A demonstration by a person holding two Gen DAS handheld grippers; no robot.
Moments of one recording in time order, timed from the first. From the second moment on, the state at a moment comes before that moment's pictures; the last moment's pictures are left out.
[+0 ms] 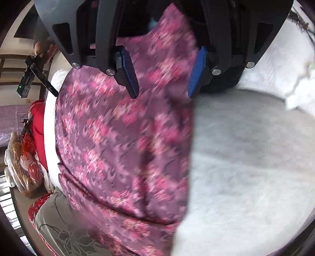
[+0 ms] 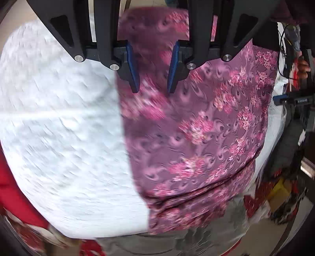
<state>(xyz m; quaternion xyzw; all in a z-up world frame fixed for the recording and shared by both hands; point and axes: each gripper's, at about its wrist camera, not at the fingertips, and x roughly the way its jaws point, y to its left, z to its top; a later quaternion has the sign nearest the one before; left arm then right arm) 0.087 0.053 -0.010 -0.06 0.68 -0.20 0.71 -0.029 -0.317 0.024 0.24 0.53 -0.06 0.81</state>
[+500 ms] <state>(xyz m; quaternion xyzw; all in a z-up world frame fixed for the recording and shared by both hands) 0.019 0.034 -0.021 0.09 0.69 -0.22 0.68 -0.094 -0.316 -0.043 0.38 0.52 0.03 0.76</state>
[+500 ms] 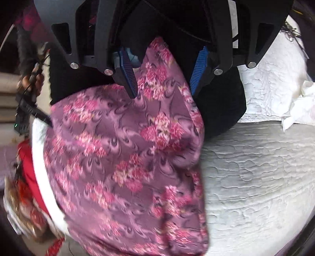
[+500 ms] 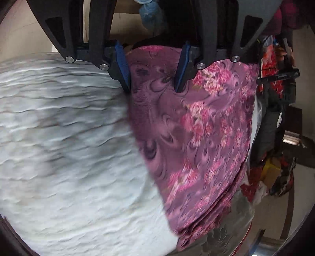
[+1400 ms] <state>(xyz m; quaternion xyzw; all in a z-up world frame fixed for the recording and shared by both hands) 0.103 0.086 0.035 -0.25 0.60 -0.31 0.69 -0.025 -0.303 0.080 0.41 0.35 0.14 0.83</state>
